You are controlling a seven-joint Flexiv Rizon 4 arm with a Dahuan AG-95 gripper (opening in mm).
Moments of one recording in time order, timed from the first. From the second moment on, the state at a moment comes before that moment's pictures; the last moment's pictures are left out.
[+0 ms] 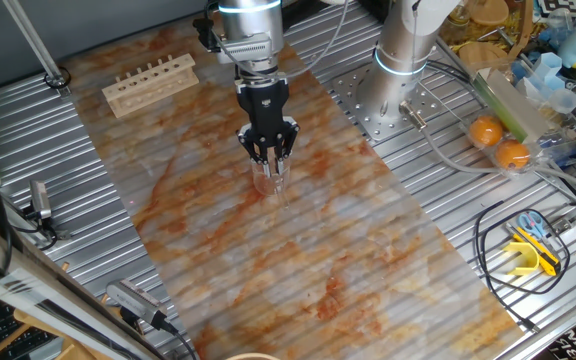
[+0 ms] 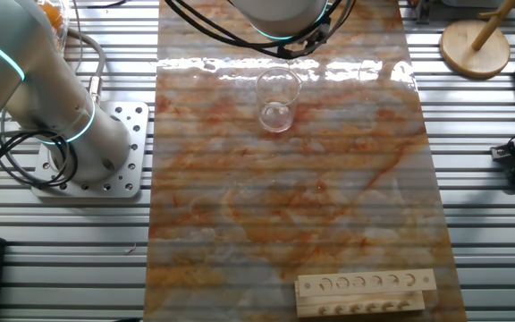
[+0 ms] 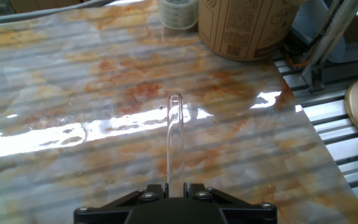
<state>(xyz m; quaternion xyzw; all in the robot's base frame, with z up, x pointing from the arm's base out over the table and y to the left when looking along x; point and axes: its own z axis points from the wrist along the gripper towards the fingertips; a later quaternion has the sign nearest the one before) 0.430 0.152 0.190 -0.60 0.75 0.16 0.22</state>
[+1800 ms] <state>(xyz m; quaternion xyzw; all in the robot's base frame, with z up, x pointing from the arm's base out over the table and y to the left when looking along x) 0.429 0.150 0.193 -0.60 0.75 0.16 0.22</state>
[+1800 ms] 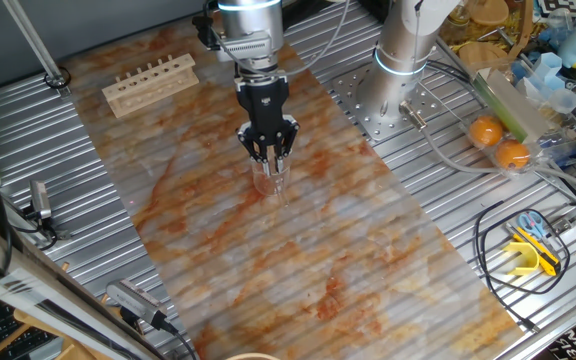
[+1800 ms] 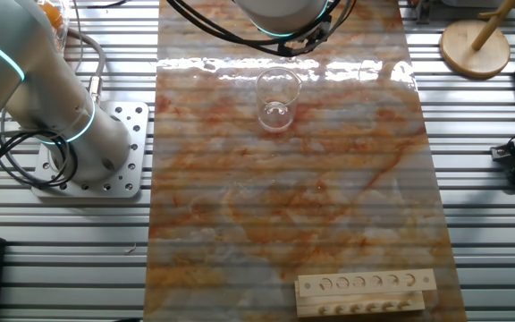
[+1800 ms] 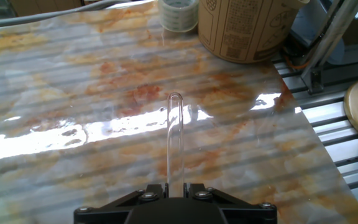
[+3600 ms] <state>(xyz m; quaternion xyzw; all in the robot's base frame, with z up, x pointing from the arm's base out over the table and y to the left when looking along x) 0.431 0.145 0.195 -0.61 0.76 0.14 0.19</state>
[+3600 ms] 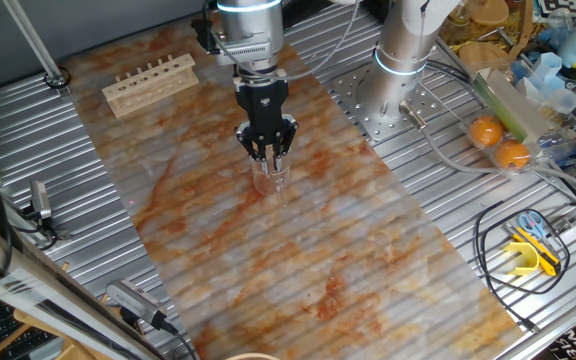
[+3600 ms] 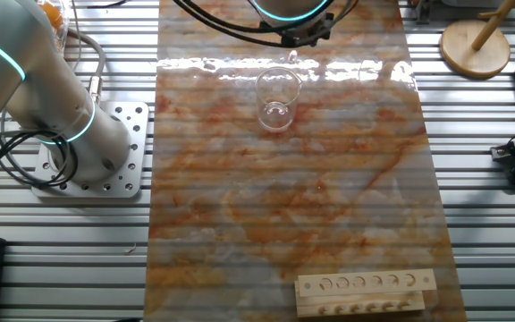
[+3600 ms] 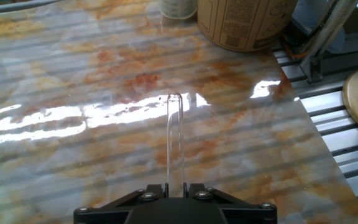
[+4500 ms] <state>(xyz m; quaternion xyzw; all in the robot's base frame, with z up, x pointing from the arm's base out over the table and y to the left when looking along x) 0.431 0.145 0.208 -0.59 0.79 0.11 0.12</state>
